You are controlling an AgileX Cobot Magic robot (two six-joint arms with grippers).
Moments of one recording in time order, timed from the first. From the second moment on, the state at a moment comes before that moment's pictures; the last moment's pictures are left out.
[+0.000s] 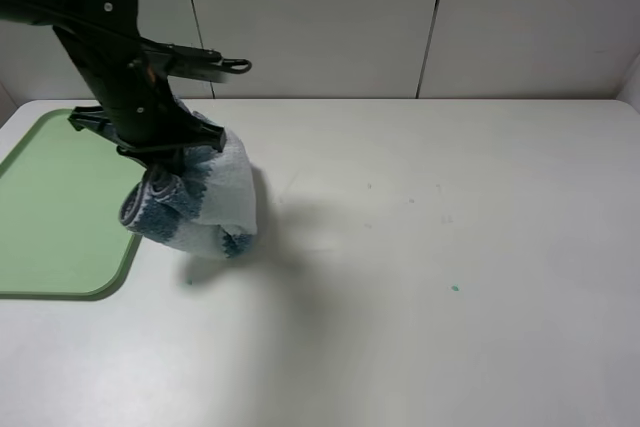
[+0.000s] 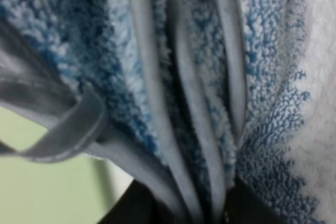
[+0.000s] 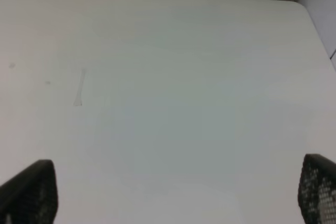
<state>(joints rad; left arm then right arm) -0.41 1.76 -1.12 0.21 0.71 -0.36 -0.02 -0.01 -0.50 0.02 1.03 -0.07</state>
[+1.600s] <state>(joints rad) 0.15 1.83 -1.06 0.04 0.41 0.15 -0.02 -0.01 -0.50 0.02 1.03 -0.07</state>
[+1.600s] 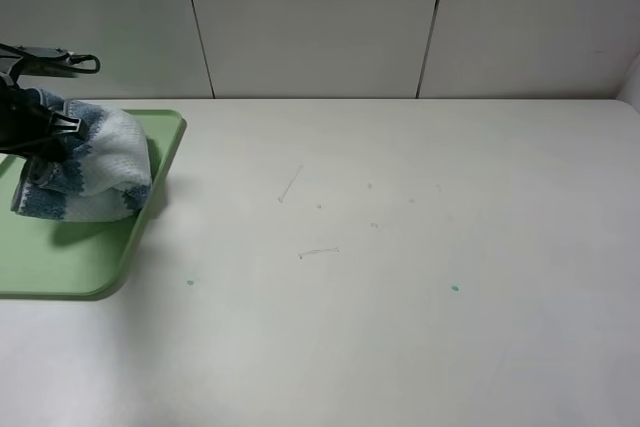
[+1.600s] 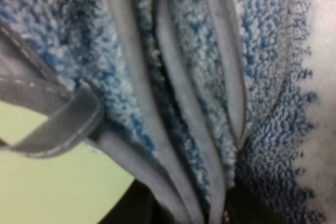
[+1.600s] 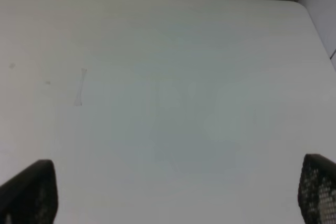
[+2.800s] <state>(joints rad) 0.19 1.50 -1.06 0.03 0.74 0.15 -0.02 -0.01 -0.50 0.02 1.03 -0.07</state>
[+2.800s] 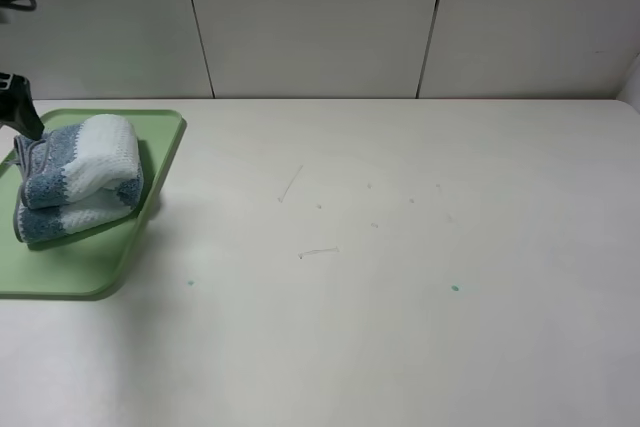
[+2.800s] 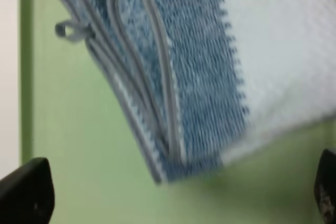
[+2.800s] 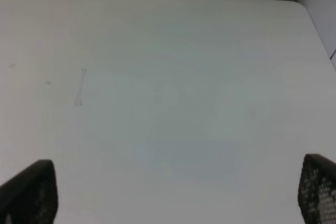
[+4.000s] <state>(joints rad) 0.19 0.51 -0.73 -0.13 1.14 0.17 -0.02 -0.01 -0.50 0.02 1.03 -0.07</state>
